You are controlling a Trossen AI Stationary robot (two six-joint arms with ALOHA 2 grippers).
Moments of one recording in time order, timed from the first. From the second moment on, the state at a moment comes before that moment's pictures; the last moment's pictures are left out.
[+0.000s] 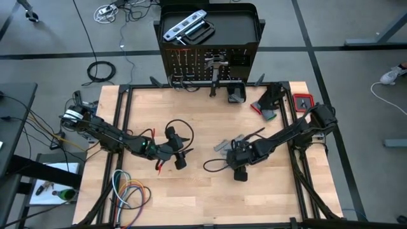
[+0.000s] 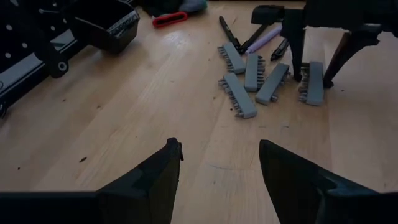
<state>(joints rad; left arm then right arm) -0.31 1.44 0.60 0.28 -0.62 -0.28 0.32 1.75 0.83 -0.36 0.10 0.45</state>
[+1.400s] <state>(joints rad) -0.31 1.44 0.60 0.26 -0.62 -0.28 -0.52 1.50 0.88 -0.31 0.37 0.04</state>
